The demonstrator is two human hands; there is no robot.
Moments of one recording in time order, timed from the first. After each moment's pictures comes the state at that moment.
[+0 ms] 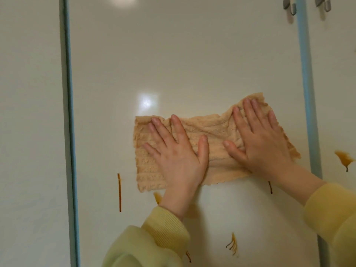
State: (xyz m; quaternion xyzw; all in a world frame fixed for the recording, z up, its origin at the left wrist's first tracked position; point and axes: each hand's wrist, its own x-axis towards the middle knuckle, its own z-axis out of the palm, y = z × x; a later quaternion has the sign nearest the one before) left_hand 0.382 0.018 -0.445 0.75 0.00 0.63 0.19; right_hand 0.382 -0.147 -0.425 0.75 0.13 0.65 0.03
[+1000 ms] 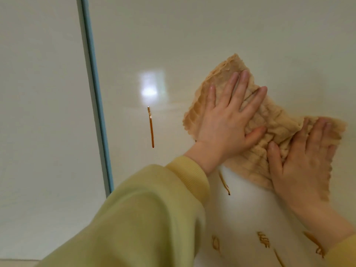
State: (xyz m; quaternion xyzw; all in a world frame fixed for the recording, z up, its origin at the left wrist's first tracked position) left_hand 0.385 0.044 -0.510 0.75 -0.26 0.60 -0.11; right_hand 0.378 -0.090 -0.603 0.75 -0.04 0.62 -0.22
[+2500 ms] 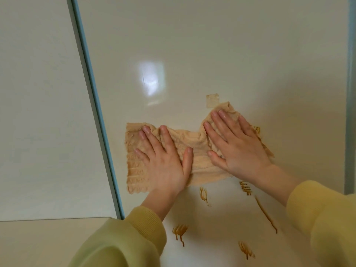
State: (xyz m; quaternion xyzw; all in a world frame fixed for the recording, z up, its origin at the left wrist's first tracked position) left_hand 0.369 0.124 -0.677 0.82 -0.02 0.55 0.13; right_hand 0.386 -0.059 -0.656 0.75 0.24 0.62 0.08
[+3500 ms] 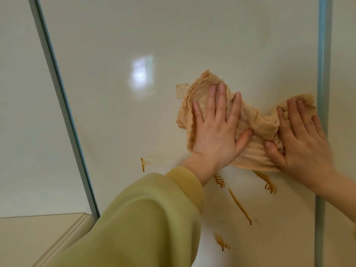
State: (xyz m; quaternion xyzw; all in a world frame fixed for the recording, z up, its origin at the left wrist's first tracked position) left_hand 0.382 -0.021 -0.641 0.80 -0.23 0.56 -0.03; right_hand 0.380 -0.204 -0.695 0.75 0.10 0.65 0.00
